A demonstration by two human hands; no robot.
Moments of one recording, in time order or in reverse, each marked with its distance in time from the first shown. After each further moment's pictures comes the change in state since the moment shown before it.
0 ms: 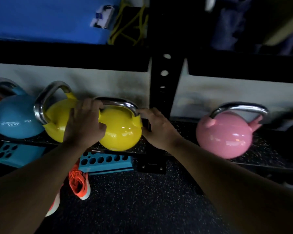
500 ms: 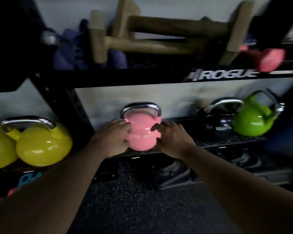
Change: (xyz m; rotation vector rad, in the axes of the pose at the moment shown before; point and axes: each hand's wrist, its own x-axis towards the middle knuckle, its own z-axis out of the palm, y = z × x) left_hand -0.032 0.357 -0.022 -0.121 -0.371 0.503; right_hand -0.232 0.134 -0.230 -0.556 0.082 0.214
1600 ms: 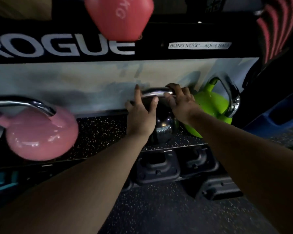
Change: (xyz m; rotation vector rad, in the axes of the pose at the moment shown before) left_hand 0.313 0.346 0.146 -0.793 0.289 -0.528; right_hand 0.030 0.420 -0.023 0.361 0.031 0.342
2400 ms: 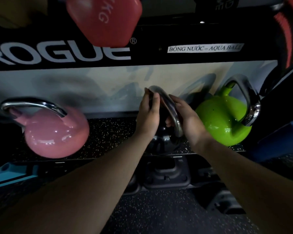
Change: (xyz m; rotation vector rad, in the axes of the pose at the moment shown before) left_hand 0.013 0.000 0.008 -0.408 -0.034 0.022; right_hand -0.028 -0.010 0.021 0.986 -0.081 0.113
